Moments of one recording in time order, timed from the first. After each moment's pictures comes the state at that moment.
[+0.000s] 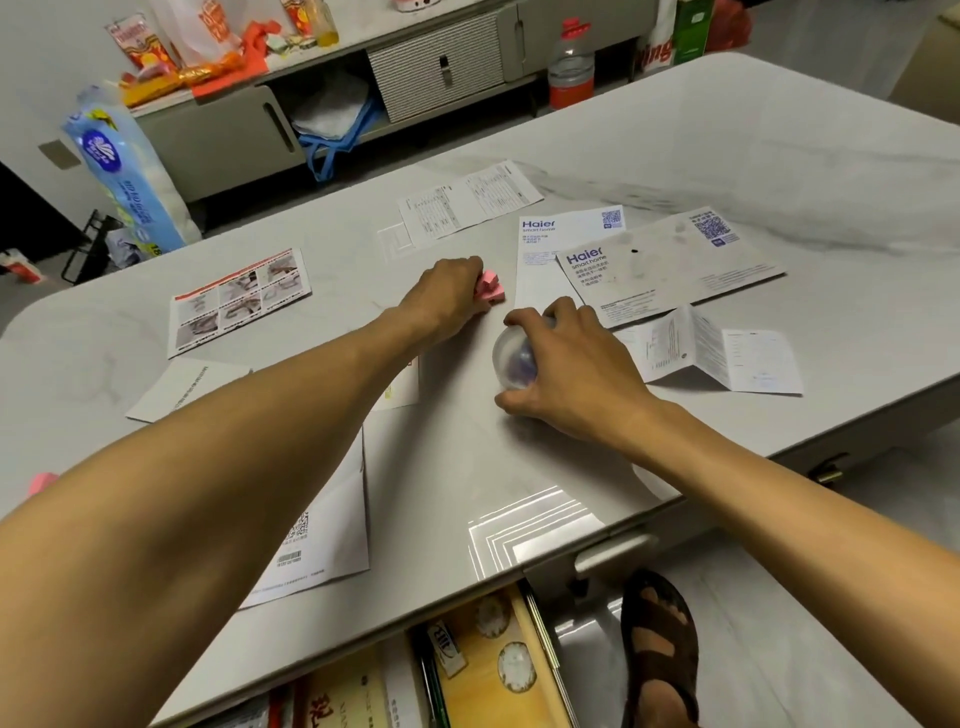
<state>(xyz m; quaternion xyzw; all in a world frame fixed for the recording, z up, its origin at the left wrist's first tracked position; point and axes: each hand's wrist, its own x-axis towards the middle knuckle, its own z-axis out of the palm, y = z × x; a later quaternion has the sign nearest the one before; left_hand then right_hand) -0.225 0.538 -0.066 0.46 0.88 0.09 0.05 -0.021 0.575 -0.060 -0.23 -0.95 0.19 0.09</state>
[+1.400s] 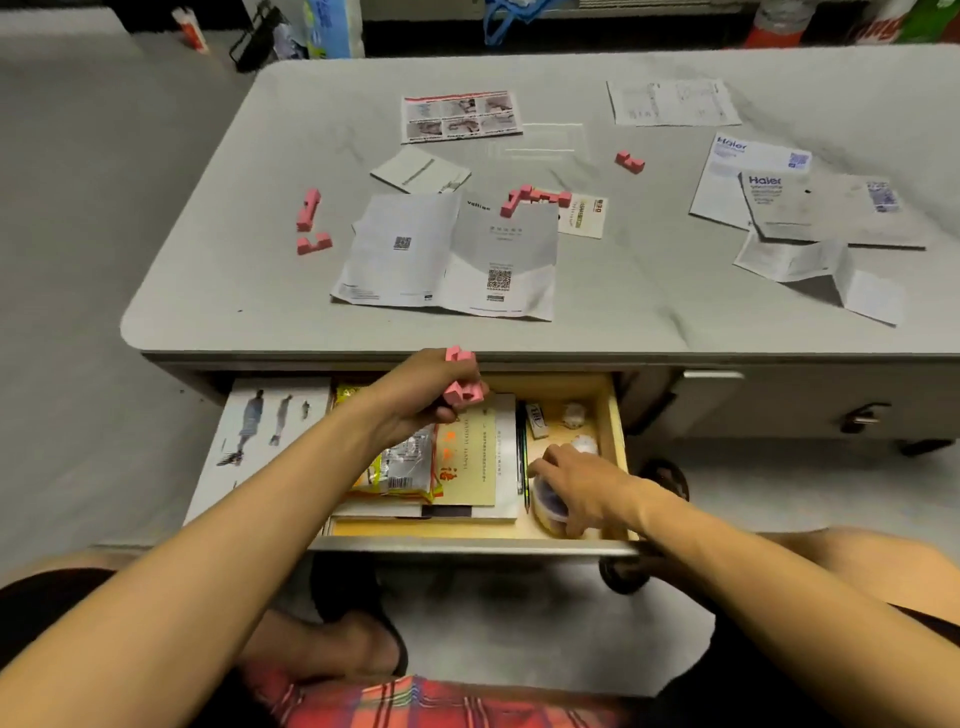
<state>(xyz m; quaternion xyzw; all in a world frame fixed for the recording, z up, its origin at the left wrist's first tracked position) -0.013 0.155 -0.039 -0.03 0.71 0.57 0.42 0.109 0.347 -0.168 0.10 -0.94 0.07 -0.33</state>
